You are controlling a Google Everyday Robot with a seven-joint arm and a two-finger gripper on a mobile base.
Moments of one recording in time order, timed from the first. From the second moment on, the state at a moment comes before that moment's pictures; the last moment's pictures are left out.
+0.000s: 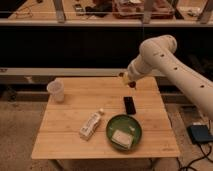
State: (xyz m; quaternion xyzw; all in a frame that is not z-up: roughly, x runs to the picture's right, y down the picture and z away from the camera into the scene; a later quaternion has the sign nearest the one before) arm 0.122 -0.037 0.691 0.00 -0.22 -0.79 0.57
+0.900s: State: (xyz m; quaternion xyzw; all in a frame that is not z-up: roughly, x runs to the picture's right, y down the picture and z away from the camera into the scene) arm 0.091 0.156 0.666 0.04 -0.34 -0.78 0.52
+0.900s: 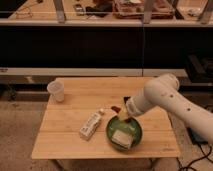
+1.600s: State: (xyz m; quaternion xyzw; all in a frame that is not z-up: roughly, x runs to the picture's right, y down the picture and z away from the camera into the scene) arm 0.132 0.228 0.737 0.02 -0.35 -0.75 0.55
